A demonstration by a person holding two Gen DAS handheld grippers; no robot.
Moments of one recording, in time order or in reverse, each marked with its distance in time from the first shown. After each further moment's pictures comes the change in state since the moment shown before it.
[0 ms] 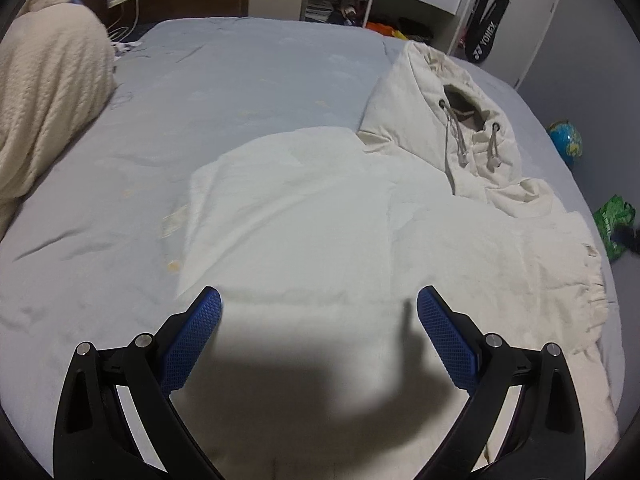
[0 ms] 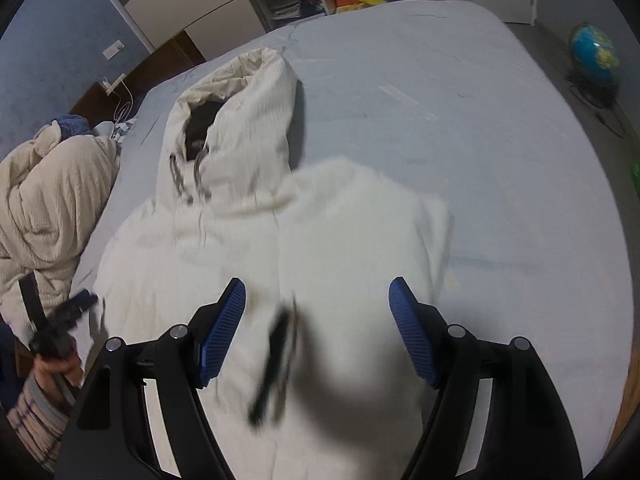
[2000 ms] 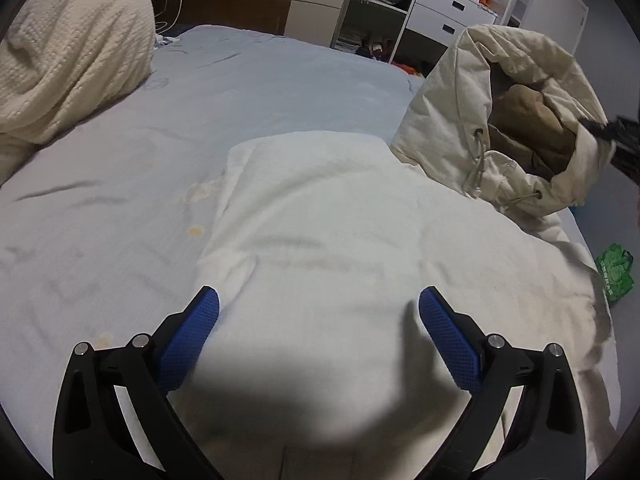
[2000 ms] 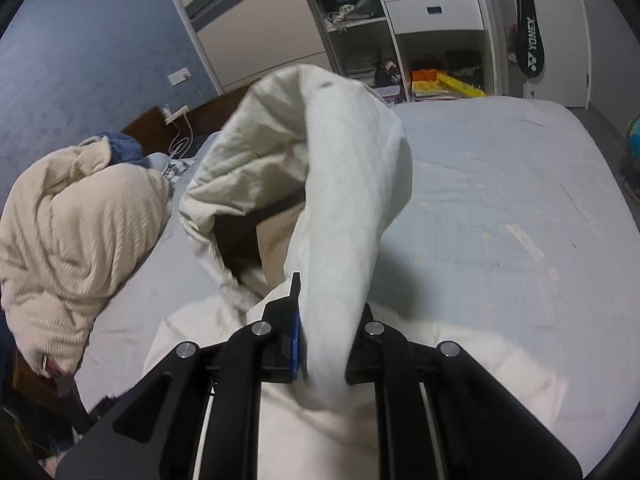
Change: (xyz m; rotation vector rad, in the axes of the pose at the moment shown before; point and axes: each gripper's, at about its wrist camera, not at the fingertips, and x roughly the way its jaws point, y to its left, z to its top) left arm -0.019 0.028 -0.048 -0.145 -0.150 -0.004; right arm 0.021 0.137 0.076 -0.168 -0.270 0.123
